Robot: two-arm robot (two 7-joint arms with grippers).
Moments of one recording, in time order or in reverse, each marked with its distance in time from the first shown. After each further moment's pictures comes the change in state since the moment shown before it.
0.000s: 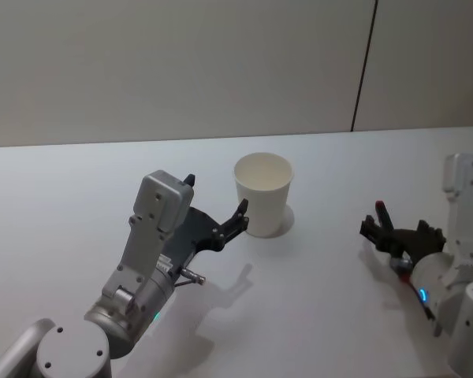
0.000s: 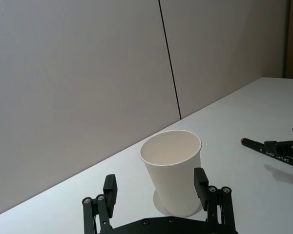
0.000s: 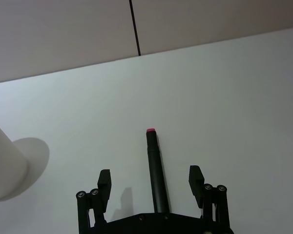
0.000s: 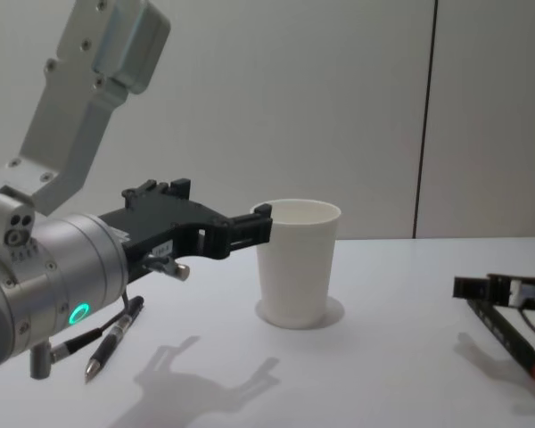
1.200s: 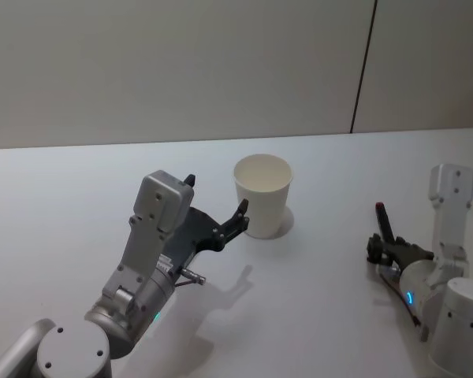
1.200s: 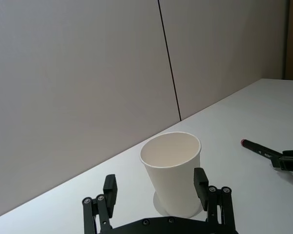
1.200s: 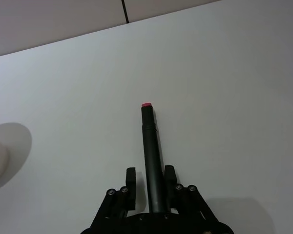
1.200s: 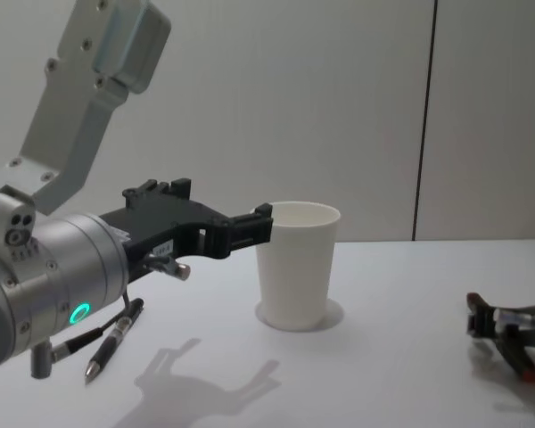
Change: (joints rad) left arm 0.000 0.000 0.000 0.000 0.000 0.000 0.000; right arm 0.042 -0.057 0.013 0.093 0.037 0.074 -0.055
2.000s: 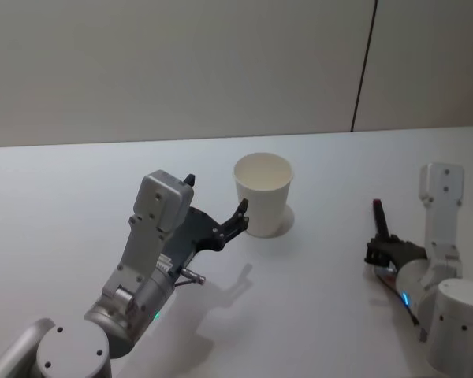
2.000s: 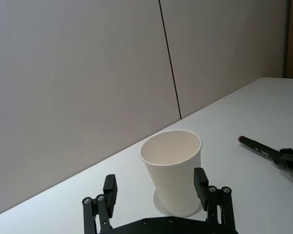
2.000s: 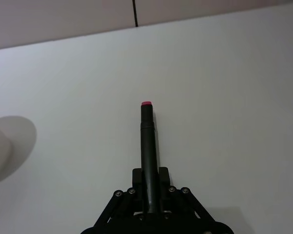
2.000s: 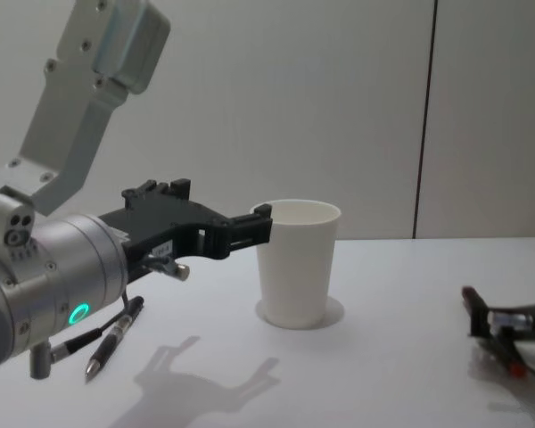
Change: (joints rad) left arm 0.000 0.000 0.000 0.000 0.000 0.000 0.000; right arm -0.005 -0.007 -0.012 -0.015 -0.091 0.004 0.019
